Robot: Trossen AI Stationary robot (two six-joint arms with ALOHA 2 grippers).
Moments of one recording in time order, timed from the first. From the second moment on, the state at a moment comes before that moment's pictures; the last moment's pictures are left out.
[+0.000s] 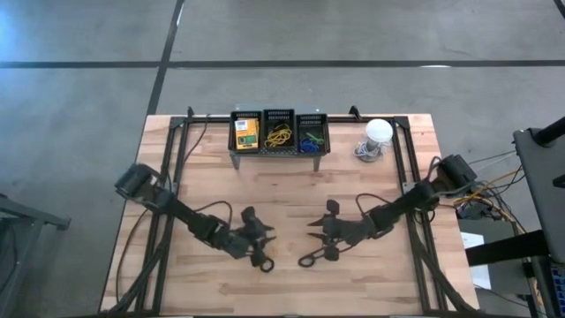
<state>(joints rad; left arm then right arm) -0.51 1.82 0.67 0.50 -0.62 -0.48 0.47 1.71 0.54 0.62 0.50 0.28</state>
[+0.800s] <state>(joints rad) -0.52 1.82 0.74 0.35 -0.57 -0.58 0.46 1.73 0.56 0.58 0.50 0.29</state>
